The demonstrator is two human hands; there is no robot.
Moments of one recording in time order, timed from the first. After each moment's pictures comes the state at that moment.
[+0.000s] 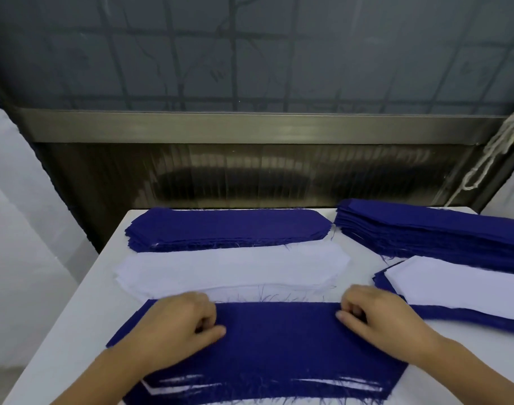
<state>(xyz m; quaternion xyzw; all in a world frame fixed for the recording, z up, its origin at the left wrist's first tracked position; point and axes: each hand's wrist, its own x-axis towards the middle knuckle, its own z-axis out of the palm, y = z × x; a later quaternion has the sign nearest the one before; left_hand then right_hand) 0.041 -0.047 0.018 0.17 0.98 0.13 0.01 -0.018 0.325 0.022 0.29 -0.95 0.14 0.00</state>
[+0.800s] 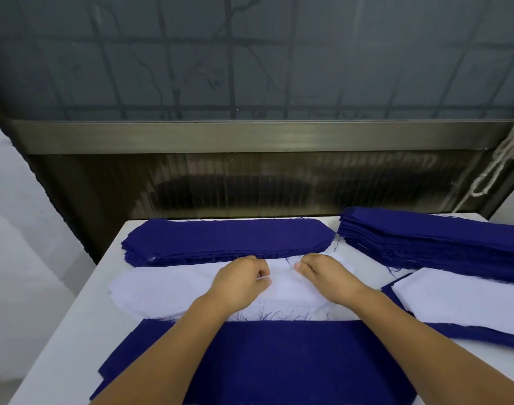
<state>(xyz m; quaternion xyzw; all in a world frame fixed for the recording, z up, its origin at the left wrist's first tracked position) -0.076 0.031 0.014 0.10 0.97 0.23 0.00 -0.120 0.242 0.014 0.21 -0.94 0.26 -0.08</state>
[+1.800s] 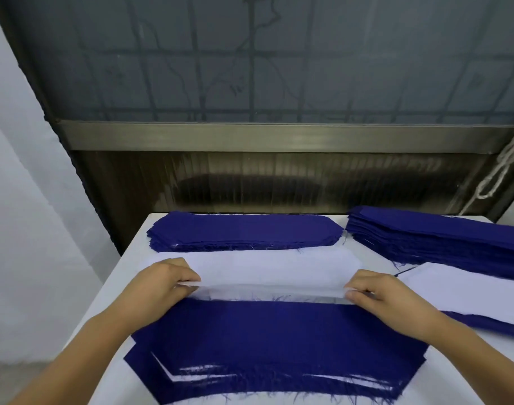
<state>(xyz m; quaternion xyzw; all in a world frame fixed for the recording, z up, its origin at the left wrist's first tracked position) 0.032 -0.099 0.056 0.08 0.98 0.16 -0.03 -0.039 0.317 0.043 0.27 -0.91 0.29 -0.08</state>
